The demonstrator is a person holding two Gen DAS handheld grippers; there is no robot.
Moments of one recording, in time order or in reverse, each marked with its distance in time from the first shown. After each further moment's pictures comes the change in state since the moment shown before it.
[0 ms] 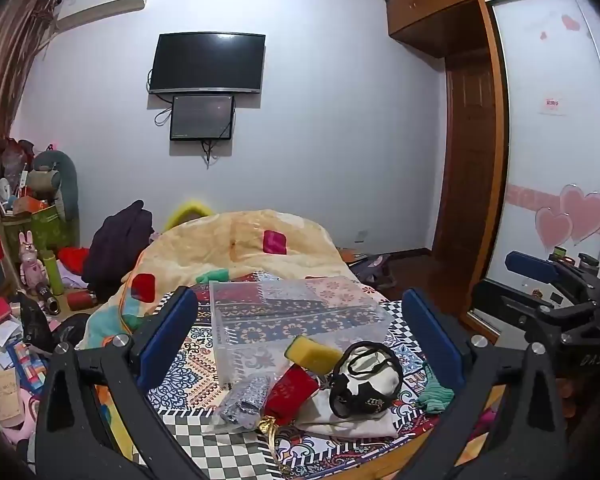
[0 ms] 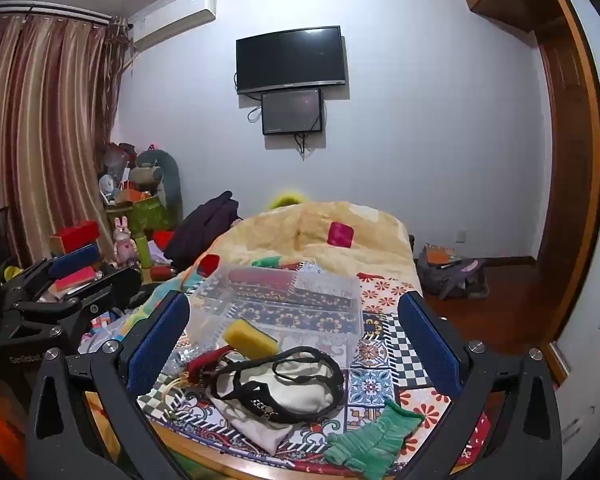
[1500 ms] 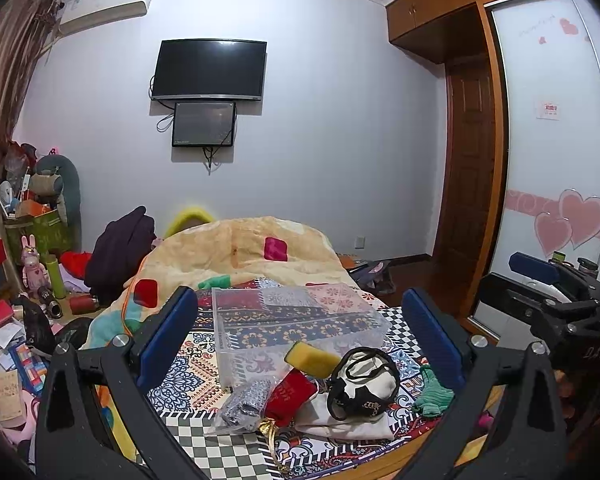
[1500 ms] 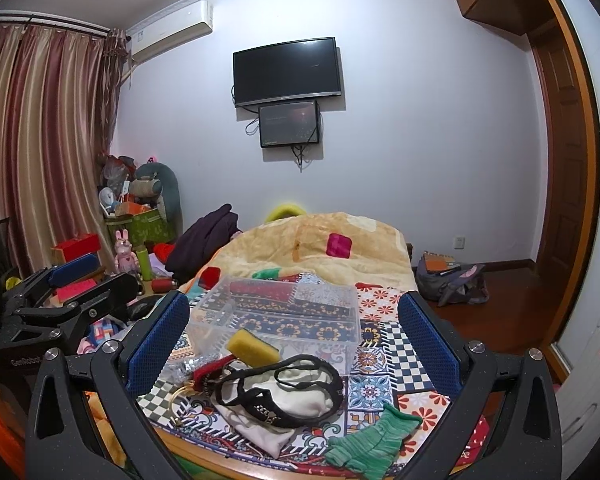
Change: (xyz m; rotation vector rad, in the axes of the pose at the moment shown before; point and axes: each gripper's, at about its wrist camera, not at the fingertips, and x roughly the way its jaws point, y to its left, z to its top) left arm -0.012 -0.004 0.006 -0.004 -0.023 -0.018; right arm -0.010 -0.003 0.006 0.022 -0.033 0.001
